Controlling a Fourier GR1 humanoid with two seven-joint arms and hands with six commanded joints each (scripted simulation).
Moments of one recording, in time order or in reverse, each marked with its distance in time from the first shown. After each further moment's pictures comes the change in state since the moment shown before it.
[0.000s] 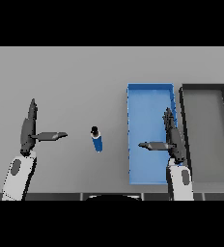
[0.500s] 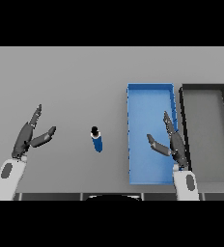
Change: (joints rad) left arm 0.048 0.152 -0.056 -0.005 -0.019 -0.235 -0.130; right arm 0.072 -0.110 0.078 -0.087 0.110 0.063 -0.080
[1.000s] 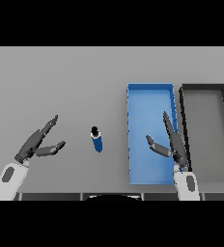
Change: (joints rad) left arm 0.038 0.057 -0.087 -0.082 0.019 -0.186 -0.030; right arm 0.008 -0.018 0.015 -0.025 0.021 0.007 0.009
